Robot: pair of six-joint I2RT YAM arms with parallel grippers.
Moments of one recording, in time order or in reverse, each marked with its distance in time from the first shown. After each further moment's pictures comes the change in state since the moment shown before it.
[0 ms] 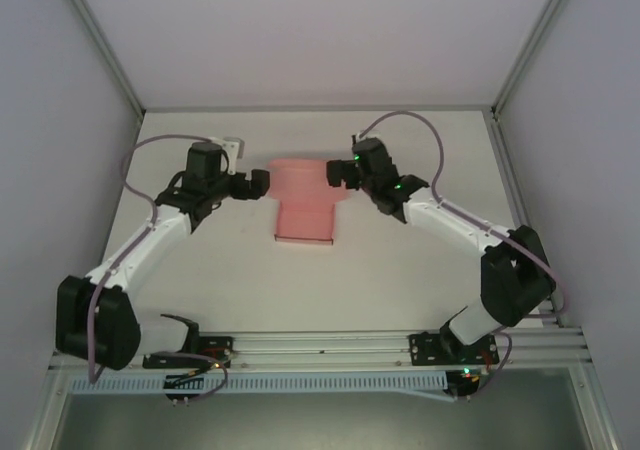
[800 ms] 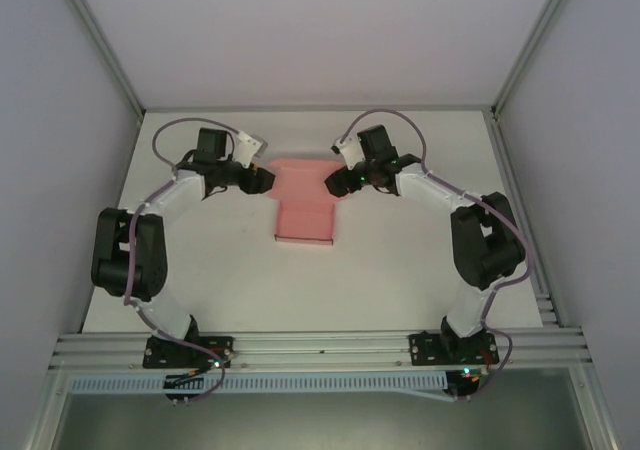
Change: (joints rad) left arm 0.080 0.365 0.188 0.013 0.420 0.370; right arm -0.106 0.253 0.169 -0.146 -0.453 -0.450
